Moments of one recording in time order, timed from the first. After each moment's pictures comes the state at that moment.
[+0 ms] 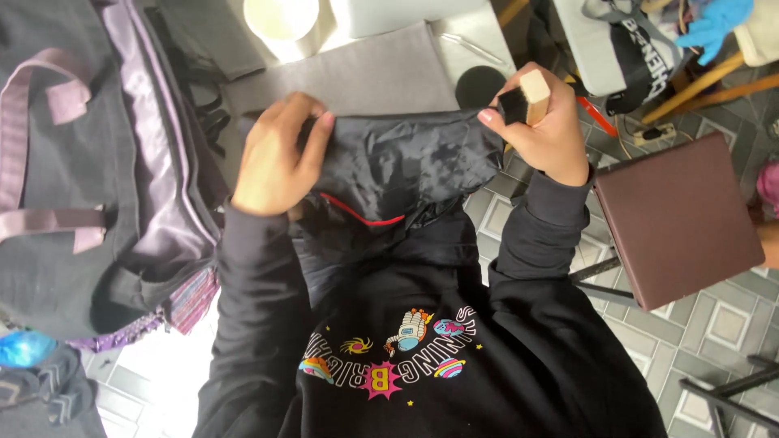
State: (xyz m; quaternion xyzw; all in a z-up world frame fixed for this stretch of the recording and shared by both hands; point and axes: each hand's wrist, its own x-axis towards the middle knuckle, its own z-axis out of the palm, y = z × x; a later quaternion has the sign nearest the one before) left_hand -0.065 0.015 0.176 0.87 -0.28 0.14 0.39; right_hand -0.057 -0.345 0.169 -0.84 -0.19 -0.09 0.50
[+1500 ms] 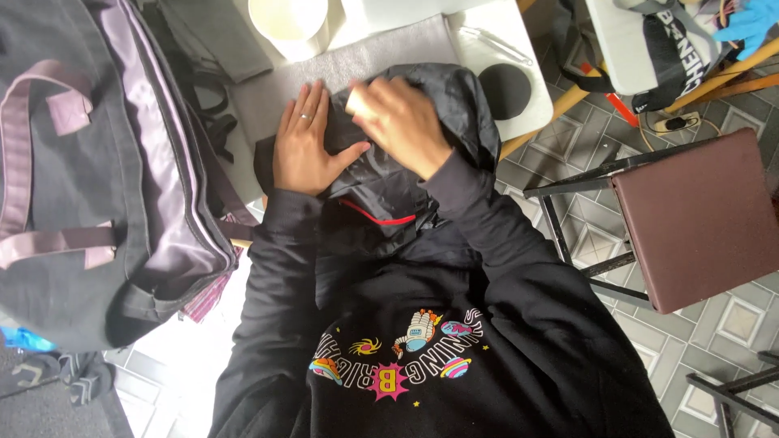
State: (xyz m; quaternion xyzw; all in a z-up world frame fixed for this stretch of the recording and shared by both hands) left_hand -0.010 0.020 0.029 0.93 -0.22 0.19 0.22; right_hand 0.021 -0.188 0.055 -0.91 -0.31 -0.24 0.09
